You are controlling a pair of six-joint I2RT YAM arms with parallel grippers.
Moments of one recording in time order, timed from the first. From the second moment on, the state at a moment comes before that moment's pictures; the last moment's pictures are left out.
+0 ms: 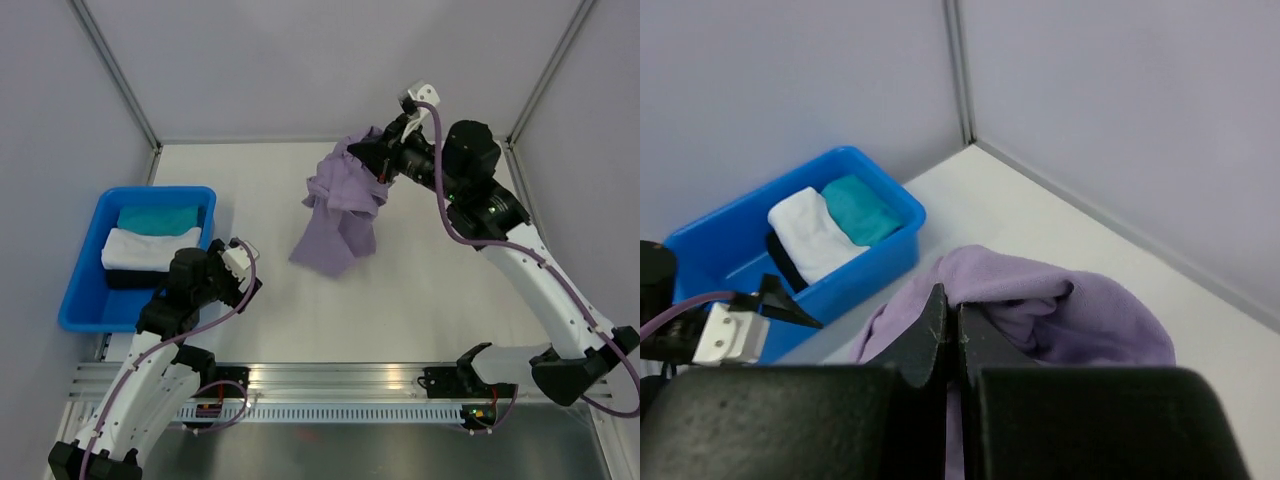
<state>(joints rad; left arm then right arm) -0.28 0.60 0.53 -0.54 0.27 0.47 0.56 1.34 1.53 -0.21 -0.30 0.12</state>
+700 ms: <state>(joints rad) -0.28 0.61 0.54 -0.54 0.26 0.47 0.55 1.93 1.63 -0.50 0.05 0.22</state>
